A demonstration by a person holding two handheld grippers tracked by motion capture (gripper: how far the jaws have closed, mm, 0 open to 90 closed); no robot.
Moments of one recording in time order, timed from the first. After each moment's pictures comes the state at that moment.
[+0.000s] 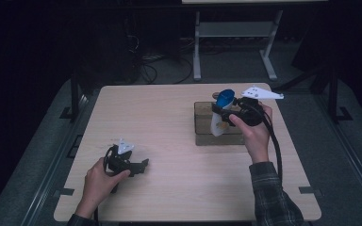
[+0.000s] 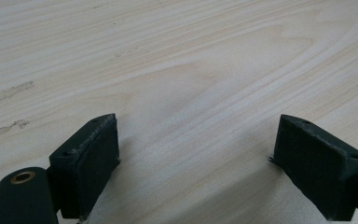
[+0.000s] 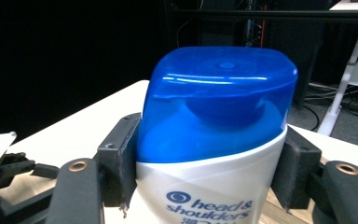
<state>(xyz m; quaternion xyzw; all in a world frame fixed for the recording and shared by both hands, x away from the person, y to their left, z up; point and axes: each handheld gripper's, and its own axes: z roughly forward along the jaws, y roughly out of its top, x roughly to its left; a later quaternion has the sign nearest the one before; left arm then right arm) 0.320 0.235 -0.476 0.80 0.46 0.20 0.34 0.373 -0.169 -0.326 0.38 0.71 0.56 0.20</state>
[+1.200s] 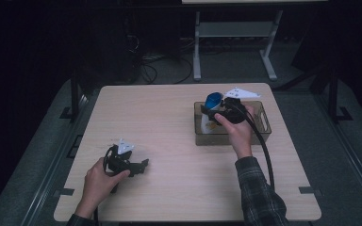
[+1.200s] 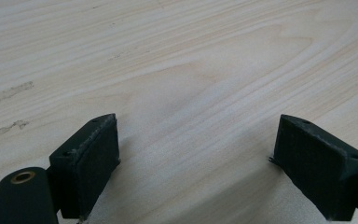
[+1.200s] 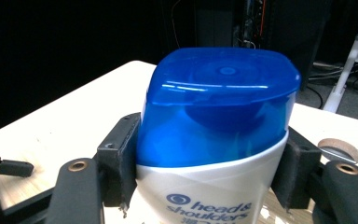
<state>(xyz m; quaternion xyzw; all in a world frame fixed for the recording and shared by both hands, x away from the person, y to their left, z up) 0.320 0.235 -0.476 0.80 0.46 0.20 0.34 0.408 -0.140 -0.364 0.40 0.72 0.53 0.18</state>
